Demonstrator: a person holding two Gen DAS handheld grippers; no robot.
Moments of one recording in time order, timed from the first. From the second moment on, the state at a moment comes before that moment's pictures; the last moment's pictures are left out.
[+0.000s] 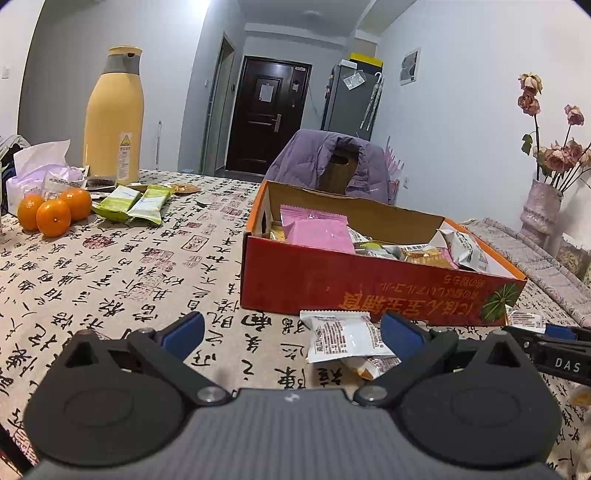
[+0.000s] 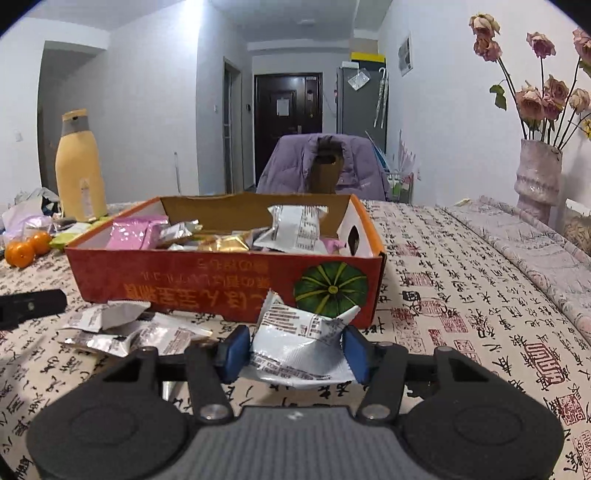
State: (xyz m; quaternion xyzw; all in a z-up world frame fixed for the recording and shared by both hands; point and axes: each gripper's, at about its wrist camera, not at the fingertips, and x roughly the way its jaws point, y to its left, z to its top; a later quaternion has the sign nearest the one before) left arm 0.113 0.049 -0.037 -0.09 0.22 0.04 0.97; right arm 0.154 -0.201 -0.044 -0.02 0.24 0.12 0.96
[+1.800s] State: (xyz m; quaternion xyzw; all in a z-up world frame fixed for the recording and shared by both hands) left arm 0.173 0.006 -0.031 -0.05 0.37 0.08 0.93; right arm 0.145 -0.207 -0.043 0.01 0.21 0.13 0.97
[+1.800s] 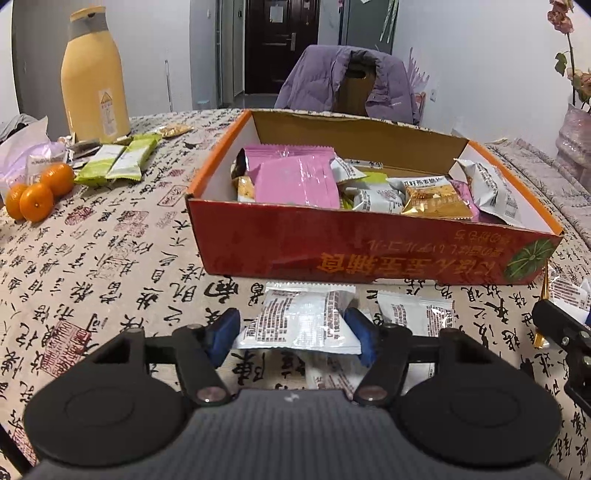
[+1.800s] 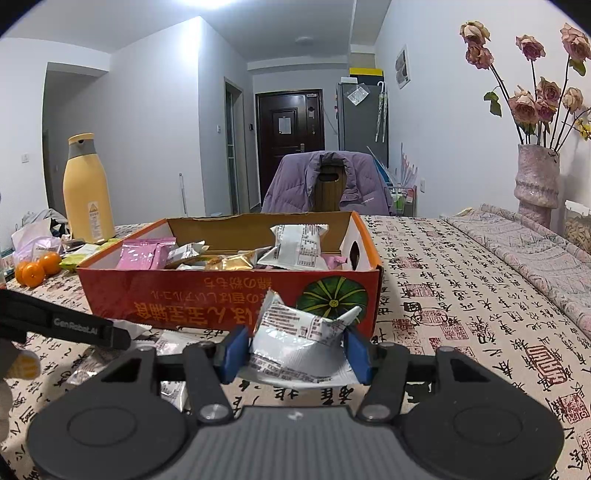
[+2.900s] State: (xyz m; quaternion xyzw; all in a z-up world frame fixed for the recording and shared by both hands) left arm 0.101 0.002 0.015 -0.05 0.21 0.07 0.97; right arm 0.127 -0.204 -0.037 -0.01 0.17 0.12 0.98
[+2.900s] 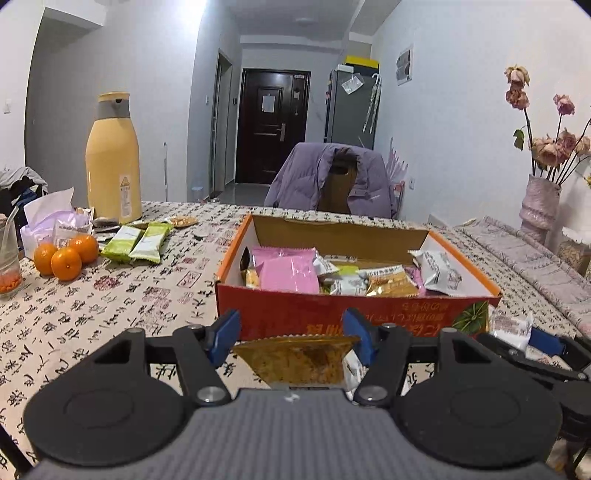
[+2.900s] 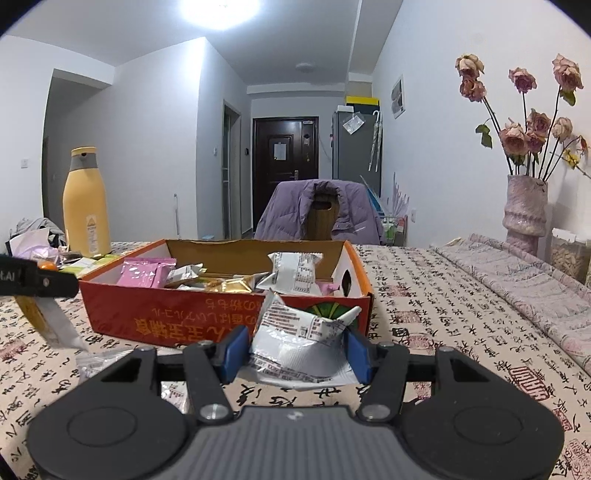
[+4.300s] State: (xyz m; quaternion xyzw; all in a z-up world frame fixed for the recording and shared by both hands) left arm 0.252 0.020 0.039 -0.08 0.17 0.08 0.98; right arm 0.271 -0.143 0.018 0.00 0.16 0.15 0.97
